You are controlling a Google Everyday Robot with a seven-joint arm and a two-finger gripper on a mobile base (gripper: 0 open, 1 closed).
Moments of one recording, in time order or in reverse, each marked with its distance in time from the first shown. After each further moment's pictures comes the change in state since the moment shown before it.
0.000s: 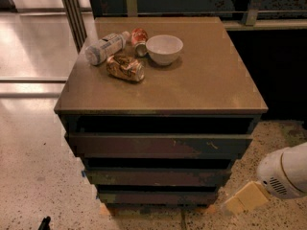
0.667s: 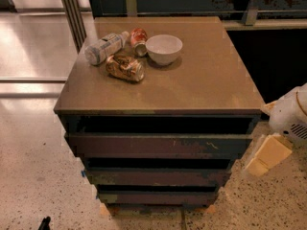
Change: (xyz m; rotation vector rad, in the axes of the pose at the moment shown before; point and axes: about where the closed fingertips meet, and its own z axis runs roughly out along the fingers) arm -0.077 -0.025 -0.088 -0.023 0.037 -0.323
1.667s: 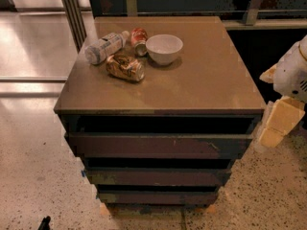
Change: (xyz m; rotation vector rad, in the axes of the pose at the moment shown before) arm -0.034 -0.022 -0.057 0.001 0.098 -0.152
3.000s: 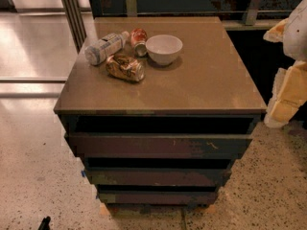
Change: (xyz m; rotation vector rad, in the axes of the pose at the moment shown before) arm -0.037 -0.010 -0.071 0.157 0.024 -0.165
